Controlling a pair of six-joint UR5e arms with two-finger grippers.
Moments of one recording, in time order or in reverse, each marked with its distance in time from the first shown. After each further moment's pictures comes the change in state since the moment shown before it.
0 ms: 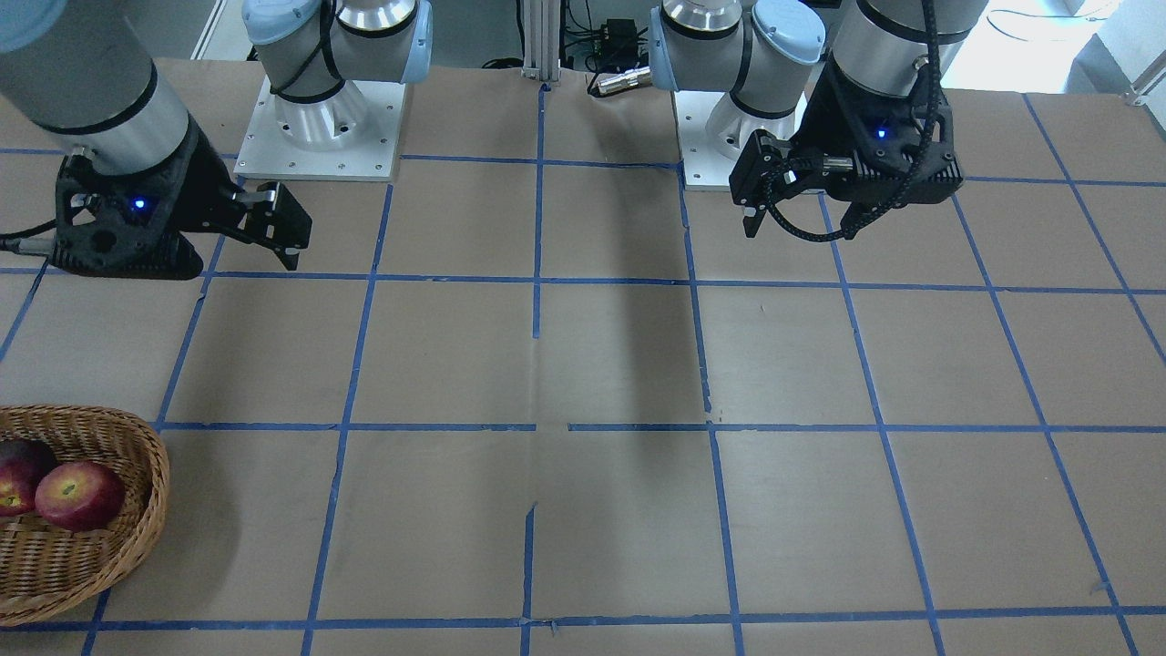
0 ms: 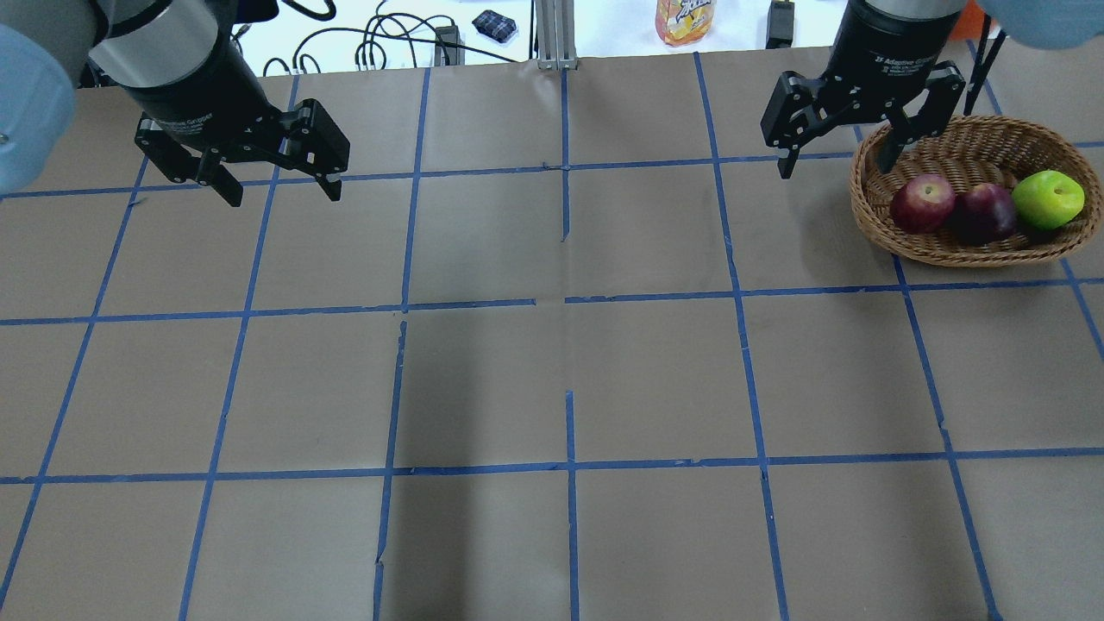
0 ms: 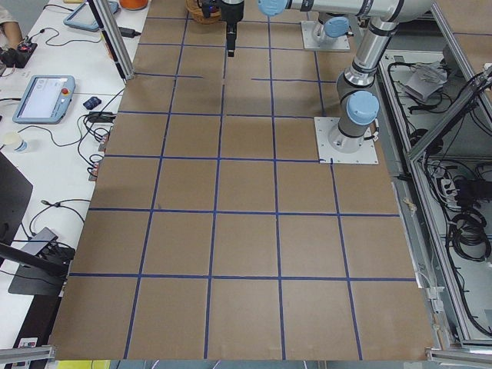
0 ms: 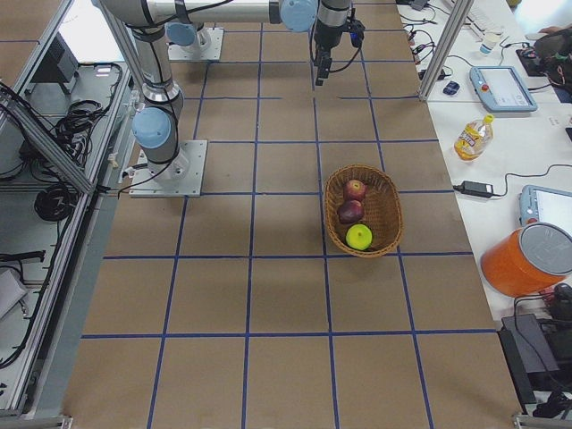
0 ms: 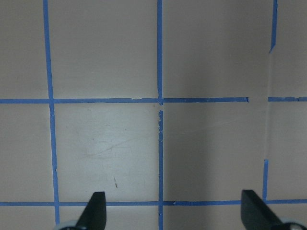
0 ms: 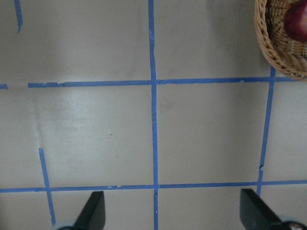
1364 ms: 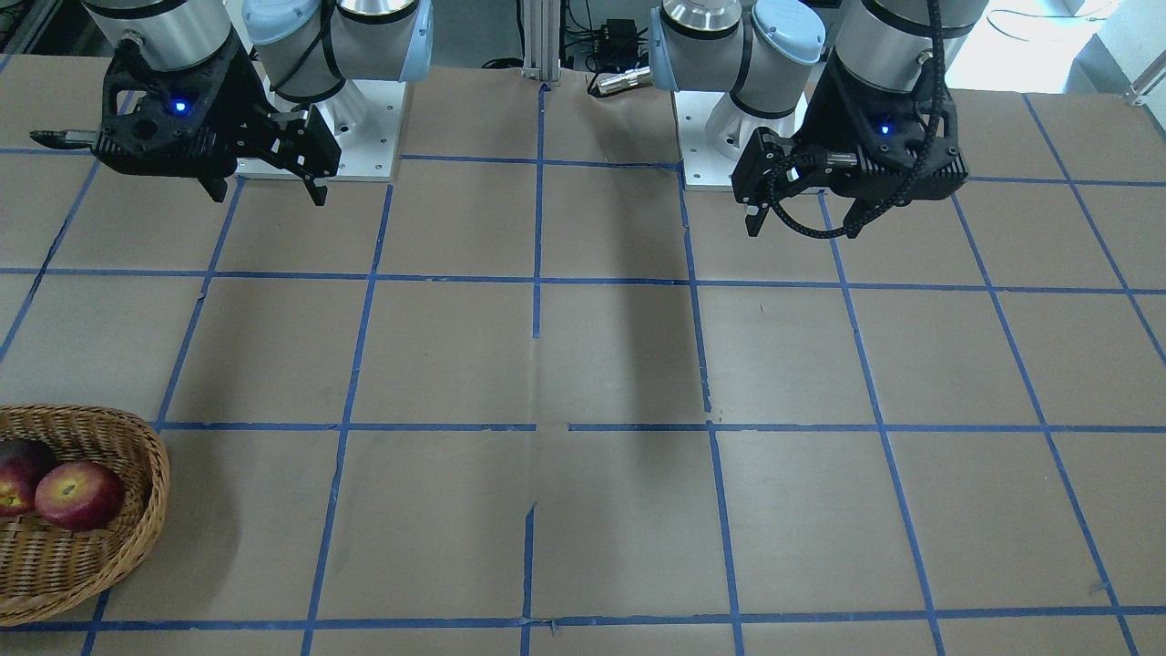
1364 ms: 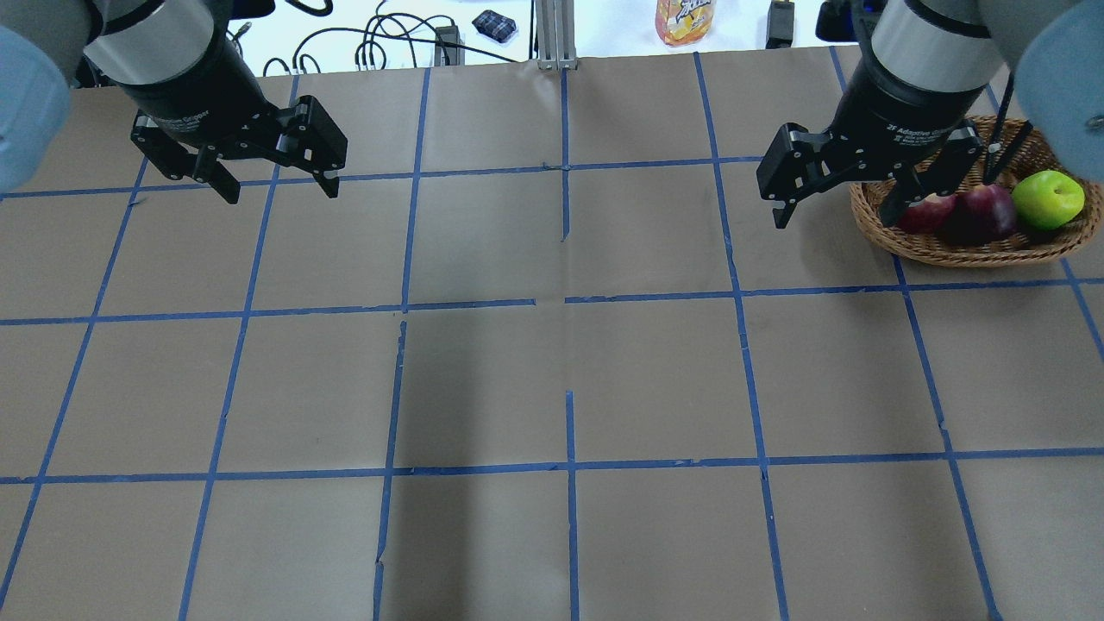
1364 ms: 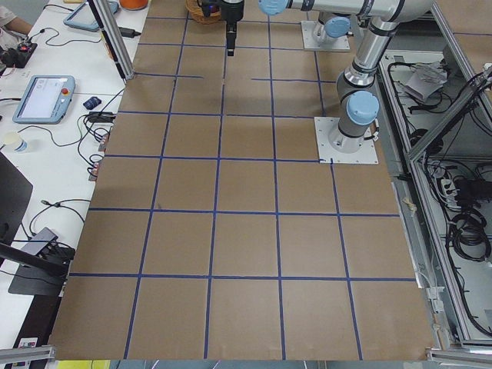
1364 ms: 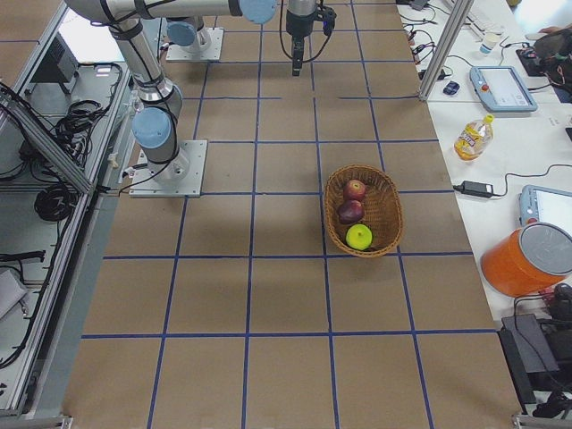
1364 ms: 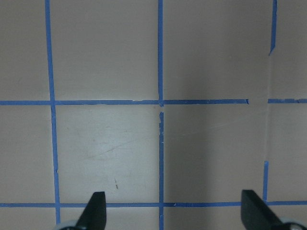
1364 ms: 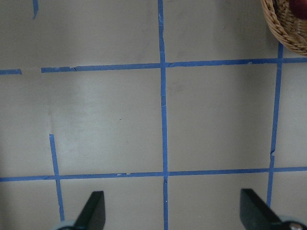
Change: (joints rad) left arm 0.001 0.002 0.003 0.004 0.001 0.000; right arm 0.013 -0.151 0.136 -0.060 0.013 0.023
